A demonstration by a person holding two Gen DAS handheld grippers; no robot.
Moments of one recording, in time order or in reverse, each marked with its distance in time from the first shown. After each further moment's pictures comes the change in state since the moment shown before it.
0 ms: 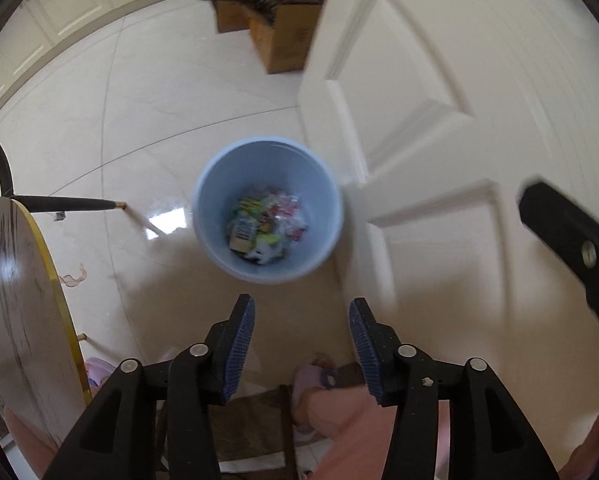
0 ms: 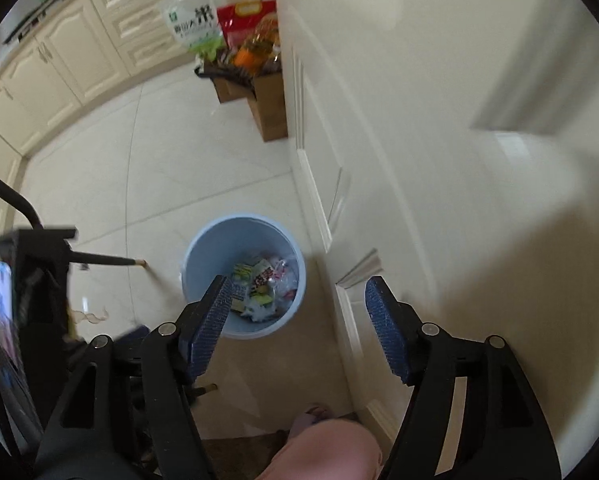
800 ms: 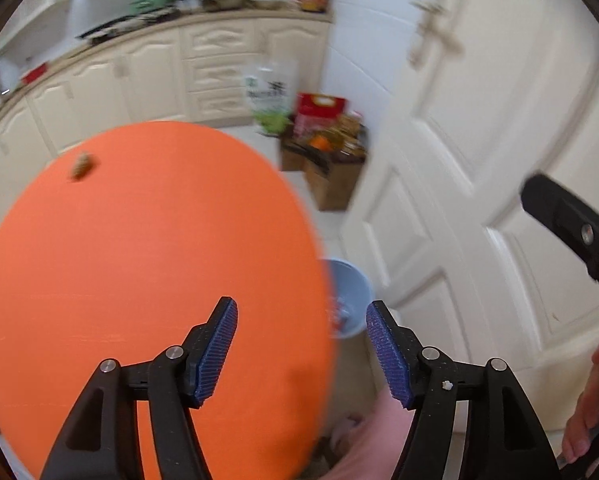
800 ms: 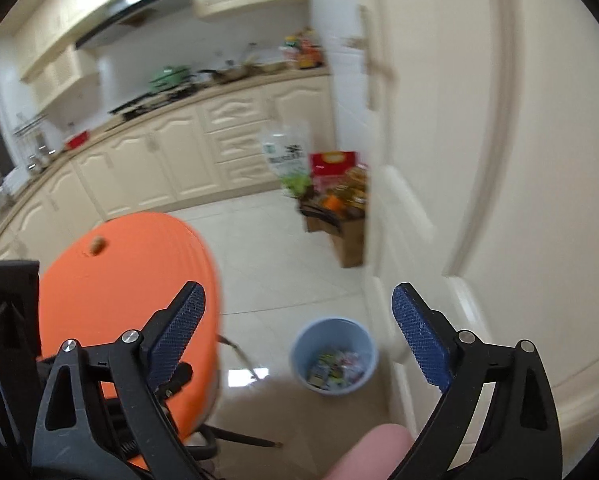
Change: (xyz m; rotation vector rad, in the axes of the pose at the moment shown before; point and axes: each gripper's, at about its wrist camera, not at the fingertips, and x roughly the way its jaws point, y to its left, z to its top) left arm -0.275 0.117 -0.206 -0.106 -0.514 0.098; right arm -0.262 0.111 -0.050 -0.157 -0.453 0.255
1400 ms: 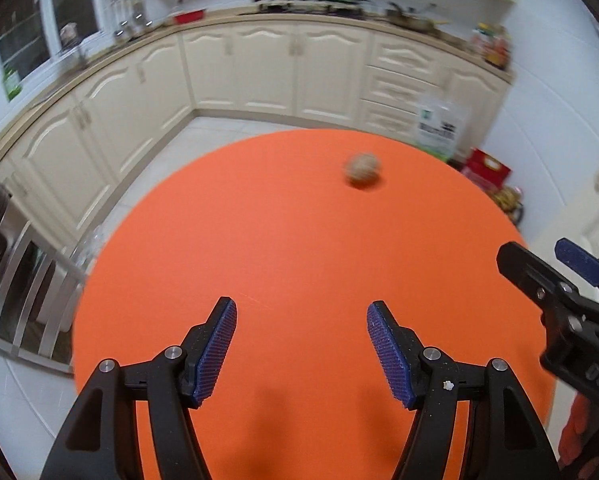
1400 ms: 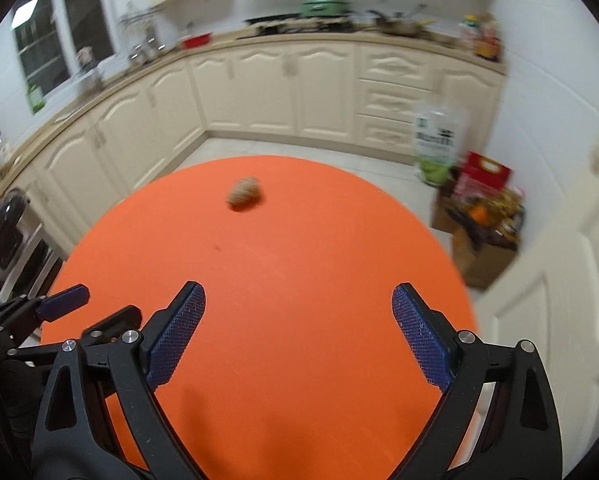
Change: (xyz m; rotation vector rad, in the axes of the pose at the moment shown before) left arm -0.074 0.225 -0.001 -0.365 -0.023 0.326; right arm 0.158 0.284 0.015 -0.372 0.193 0.275
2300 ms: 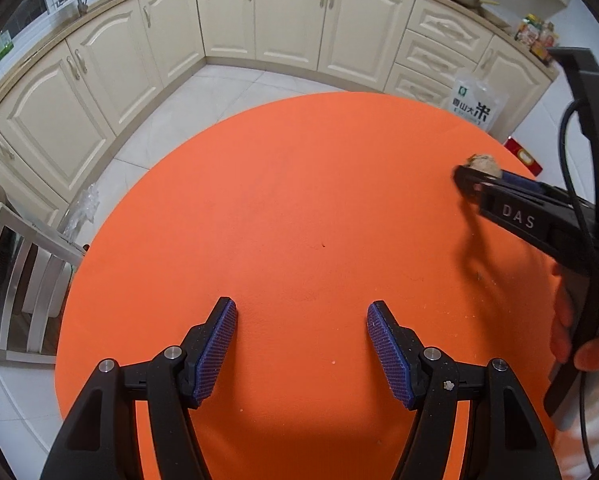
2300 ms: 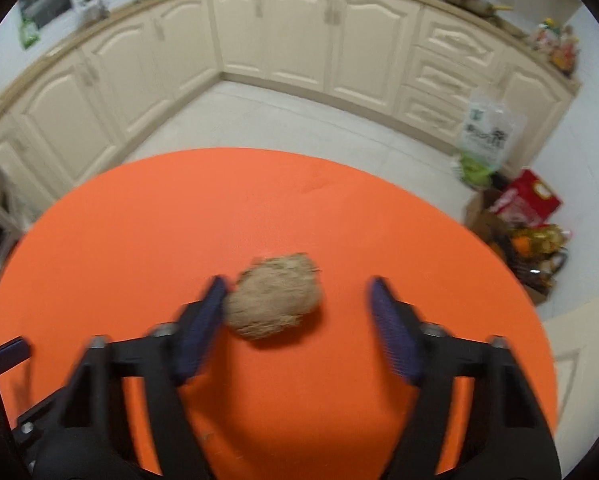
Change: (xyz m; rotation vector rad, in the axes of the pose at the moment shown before) left arm 0.120 0.079 0.113 -0.063 0.190 -0.018; right arm 0.184 0.050 0.073 -0.146 0.181 -0.002
